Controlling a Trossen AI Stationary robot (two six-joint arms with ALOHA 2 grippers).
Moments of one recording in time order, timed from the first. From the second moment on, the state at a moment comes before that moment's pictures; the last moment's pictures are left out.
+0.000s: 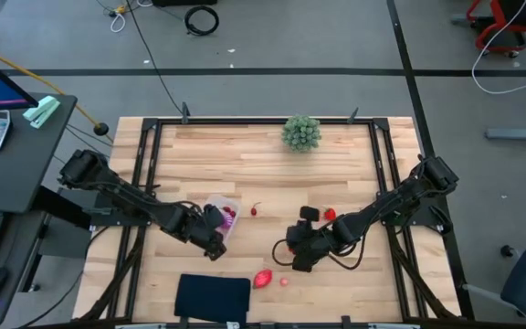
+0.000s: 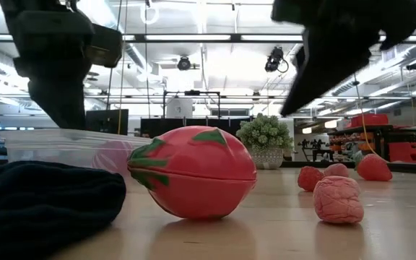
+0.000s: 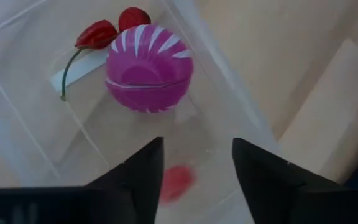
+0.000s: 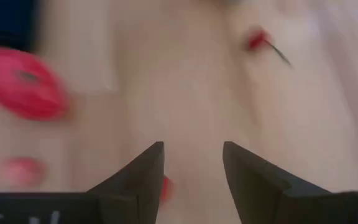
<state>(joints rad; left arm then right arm) -0.46 1.51 0.89 -0.60 -0.28 -1.04 0.48 1.71 1.08 -0.41 0.44 0.51</state>
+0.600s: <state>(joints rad) -0.46 1.50 0.89 -0.50 -0.28 -0.98 0.47 1.72 1.08 0.04 0.02 0.00</state>
